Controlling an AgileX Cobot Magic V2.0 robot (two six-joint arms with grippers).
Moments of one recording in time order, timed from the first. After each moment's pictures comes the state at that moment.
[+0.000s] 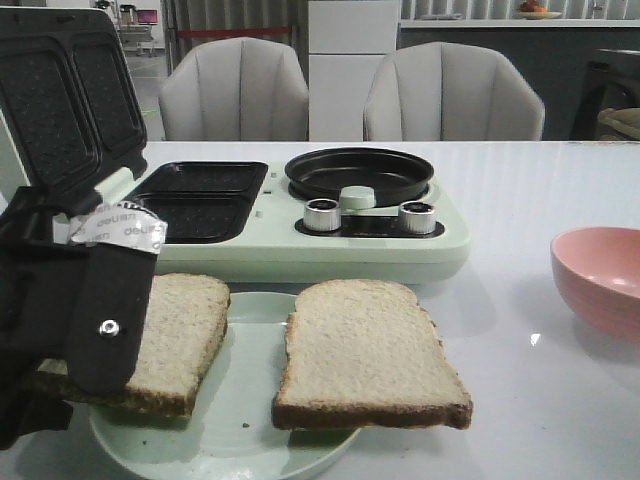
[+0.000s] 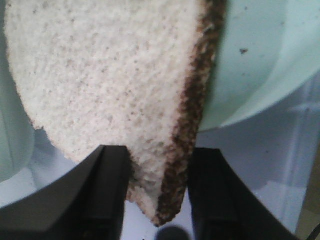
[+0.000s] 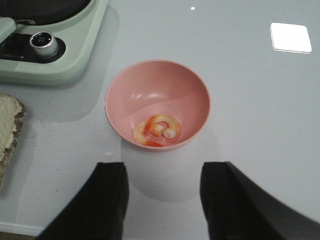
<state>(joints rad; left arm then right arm) -0.88 1.51 -0.52 1.29 0.48 -0.45 0.01 0.57 -0.55 0.05 0.67 -0.02</state>
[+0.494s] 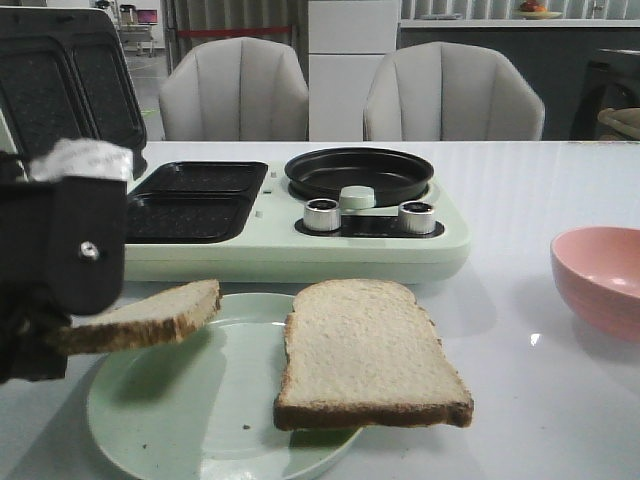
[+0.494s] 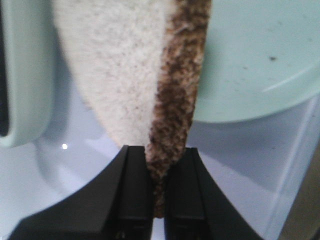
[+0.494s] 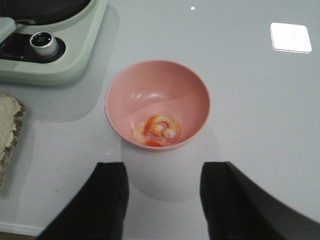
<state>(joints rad) -0.89 1.37 -0.52 1.15 0.51 -0.45 0.01 0.57 -0.55 0.05 0.67 -0.02</state>
